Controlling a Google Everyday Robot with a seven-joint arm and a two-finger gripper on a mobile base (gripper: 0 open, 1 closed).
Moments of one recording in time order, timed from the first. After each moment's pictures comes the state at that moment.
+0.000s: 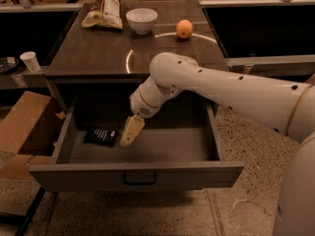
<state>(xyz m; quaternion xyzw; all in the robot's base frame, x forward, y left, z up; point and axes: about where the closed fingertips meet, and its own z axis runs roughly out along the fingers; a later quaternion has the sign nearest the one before) 0.595 0.091 0.700 -0.65 0.70 0.18 0.24</state>
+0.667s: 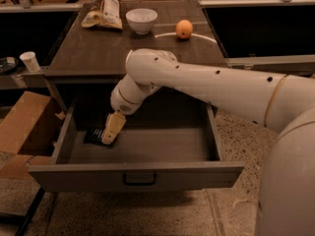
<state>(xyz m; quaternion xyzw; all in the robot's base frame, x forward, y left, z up) 0.597 0.141 0.715 -0.67 0.68 0.17 0.26</state>
